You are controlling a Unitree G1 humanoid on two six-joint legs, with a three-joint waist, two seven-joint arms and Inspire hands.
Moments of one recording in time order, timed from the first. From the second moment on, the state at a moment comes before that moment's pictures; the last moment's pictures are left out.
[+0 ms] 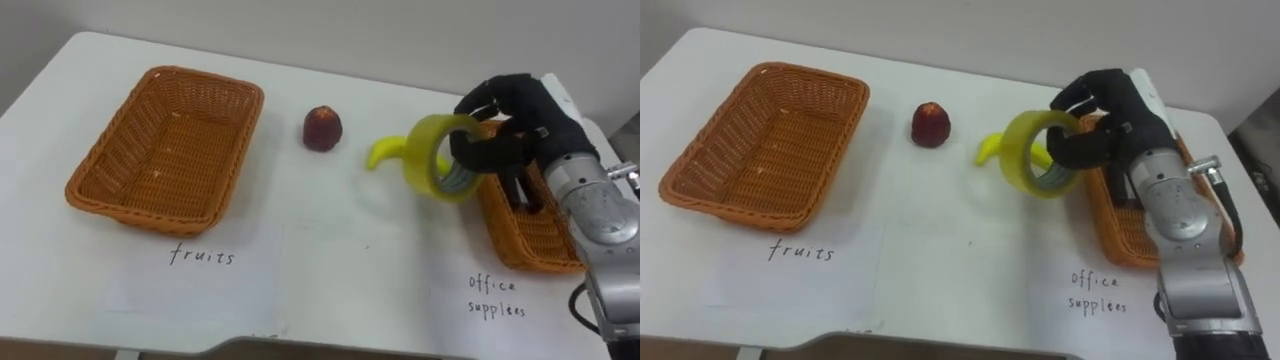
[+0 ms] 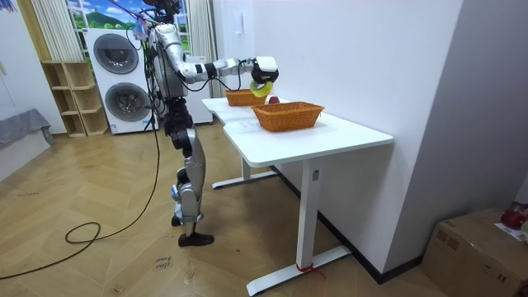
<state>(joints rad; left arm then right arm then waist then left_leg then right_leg) 0.23 0.22 0.10 1.01 0.12 0.08 0.17 -0.21 -0.42 -0.07 0.08 -0.17 0.15 0.12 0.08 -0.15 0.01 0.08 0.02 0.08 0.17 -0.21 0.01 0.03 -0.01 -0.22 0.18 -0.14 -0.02</state>
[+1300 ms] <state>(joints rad) 0.27 0.21 0.19 0.99 0.11 0.09 0.17 -0.20 -0.44 -0.19 0.27 -0.15 0.14 0.00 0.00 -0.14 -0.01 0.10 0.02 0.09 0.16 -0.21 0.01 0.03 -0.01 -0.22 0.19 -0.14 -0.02</state>
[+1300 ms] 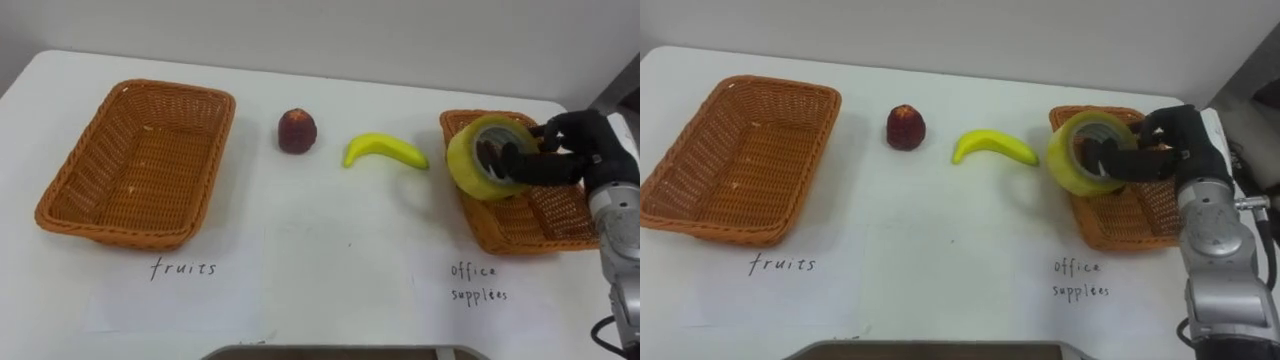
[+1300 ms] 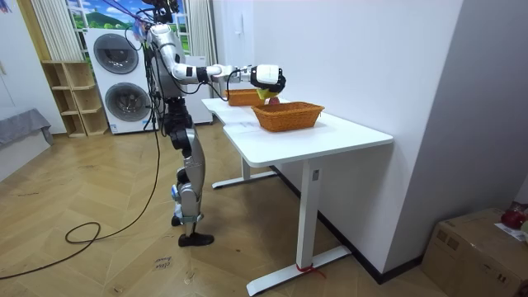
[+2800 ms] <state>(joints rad) 0.28 0.21 0.19 0.98 0.09 0.08 0.16 -0.17 -0.47 -0.27 0.31 -0.12 0.14 -0.02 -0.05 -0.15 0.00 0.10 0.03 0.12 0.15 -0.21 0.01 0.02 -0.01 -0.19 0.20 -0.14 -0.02</state>
